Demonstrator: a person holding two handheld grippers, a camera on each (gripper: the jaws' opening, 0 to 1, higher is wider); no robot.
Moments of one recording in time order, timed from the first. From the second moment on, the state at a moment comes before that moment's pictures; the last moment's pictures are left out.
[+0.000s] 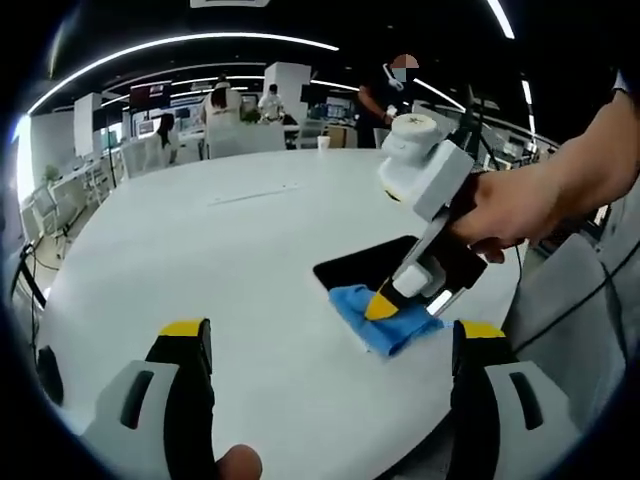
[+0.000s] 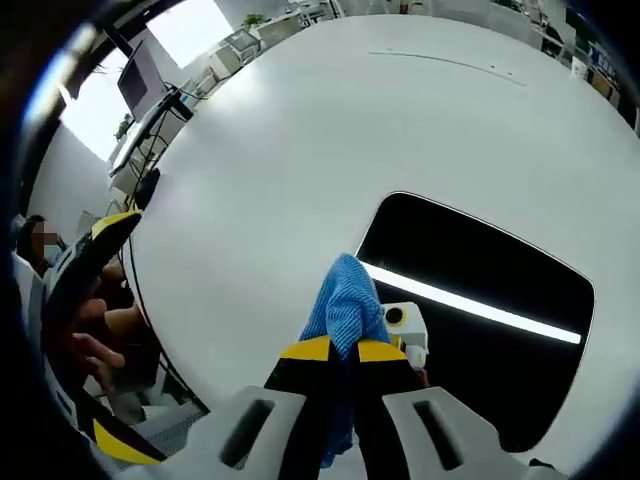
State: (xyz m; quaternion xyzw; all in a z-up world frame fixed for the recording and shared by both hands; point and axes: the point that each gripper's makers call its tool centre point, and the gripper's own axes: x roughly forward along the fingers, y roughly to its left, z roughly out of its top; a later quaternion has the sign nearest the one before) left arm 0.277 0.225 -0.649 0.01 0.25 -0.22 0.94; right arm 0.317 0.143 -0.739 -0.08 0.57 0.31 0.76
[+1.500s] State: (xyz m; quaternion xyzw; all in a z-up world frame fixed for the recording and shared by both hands) left arm 0.279 0.219 -0.644 0.00 0.27 -0.22 0.94; right arm 0.399 0.159 -0.742 -0.07 0.53 0.33 0.78
